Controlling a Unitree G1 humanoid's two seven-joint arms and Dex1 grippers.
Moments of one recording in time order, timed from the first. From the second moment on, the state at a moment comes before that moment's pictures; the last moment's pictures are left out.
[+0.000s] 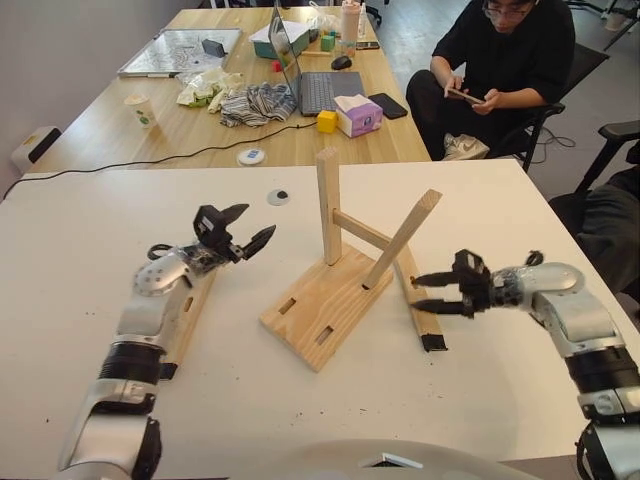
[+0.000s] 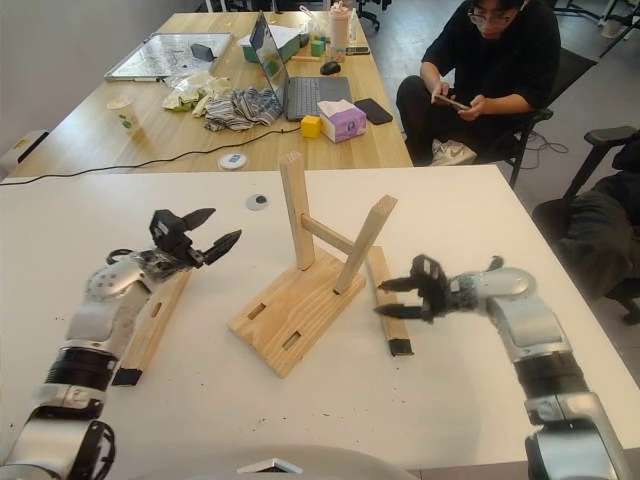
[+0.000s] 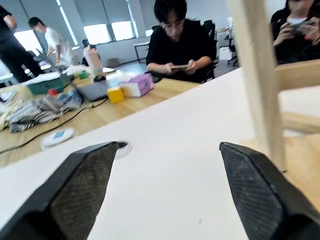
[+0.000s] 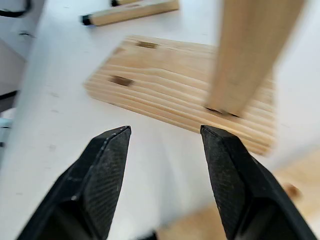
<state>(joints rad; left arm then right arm) -0.33 0.48 -0.09 0.57 -0.27 -0.20 -0.61 -0.23 -0.67 0.20 0.02 0.30 0.34 1.34</state>
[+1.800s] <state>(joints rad) 0.08 0.69 0.36 0.57 -0.33 0.23 -0.66 -0.14 -0.64 0.18 0.01 0.14 0.31 1.08</state>
